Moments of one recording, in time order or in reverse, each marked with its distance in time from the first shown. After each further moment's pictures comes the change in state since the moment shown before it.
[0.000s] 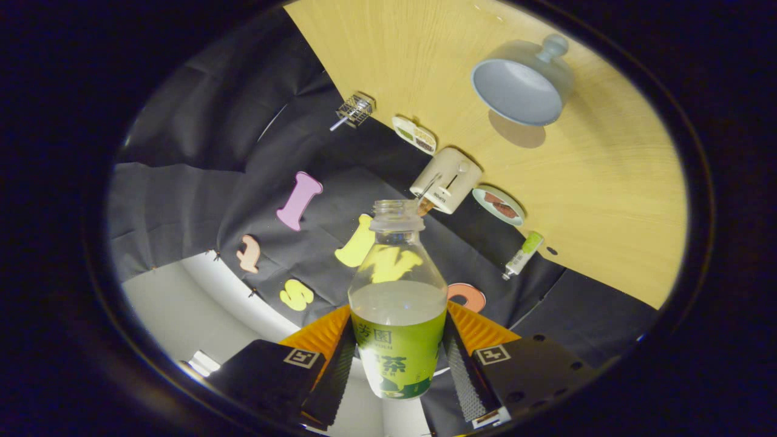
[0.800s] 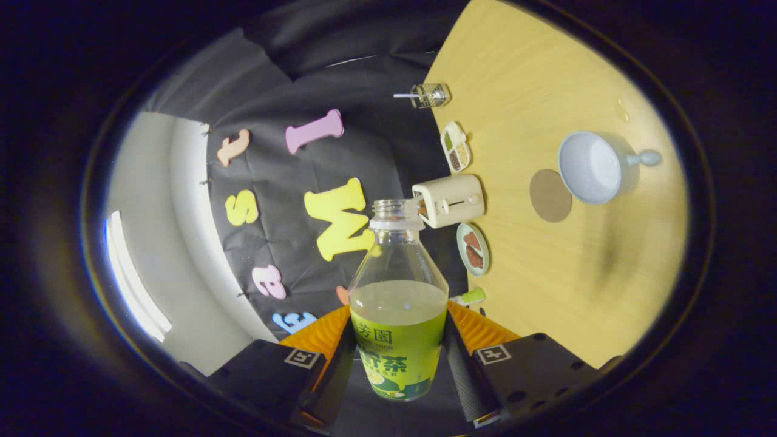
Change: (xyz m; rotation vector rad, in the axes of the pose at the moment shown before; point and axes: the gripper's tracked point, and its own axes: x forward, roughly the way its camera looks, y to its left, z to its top) arm 0.015 -0.057 -0.020 -0.739 0.027 -0.286
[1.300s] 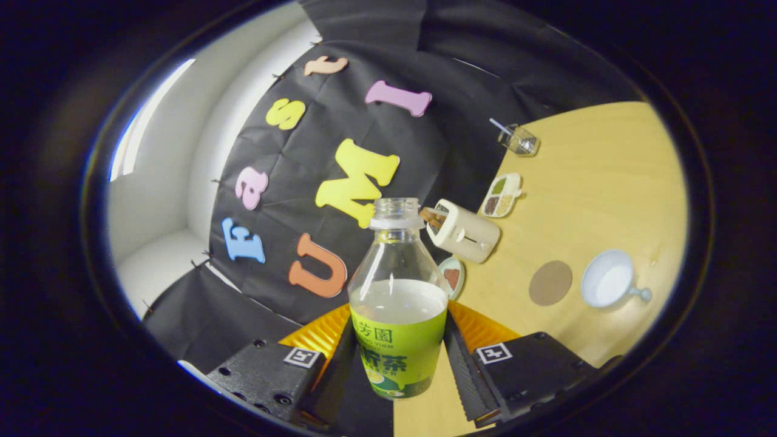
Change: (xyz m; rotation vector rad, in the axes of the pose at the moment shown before) arm 0.010 -0.002 -0.006 -0.671 -0.016 -0.153
